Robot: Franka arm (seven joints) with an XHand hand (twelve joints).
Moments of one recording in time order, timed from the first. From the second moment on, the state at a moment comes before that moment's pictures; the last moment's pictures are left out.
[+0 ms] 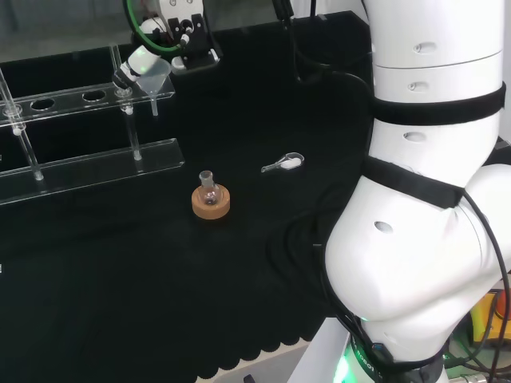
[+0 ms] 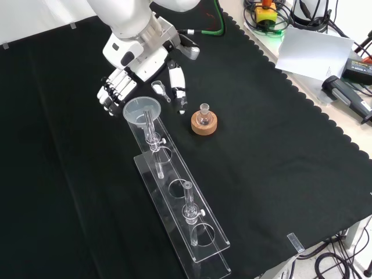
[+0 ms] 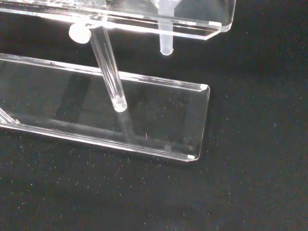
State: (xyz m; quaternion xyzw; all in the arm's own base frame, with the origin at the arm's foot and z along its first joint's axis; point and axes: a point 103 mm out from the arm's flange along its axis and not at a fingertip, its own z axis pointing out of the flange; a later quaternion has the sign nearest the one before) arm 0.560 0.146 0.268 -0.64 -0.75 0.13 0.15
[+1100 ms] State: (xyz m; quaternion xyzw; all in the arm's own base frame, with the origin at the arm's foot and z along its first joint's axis) arm 0.568 0.144 0.243 -0.63 -0.74 0.15 0.16
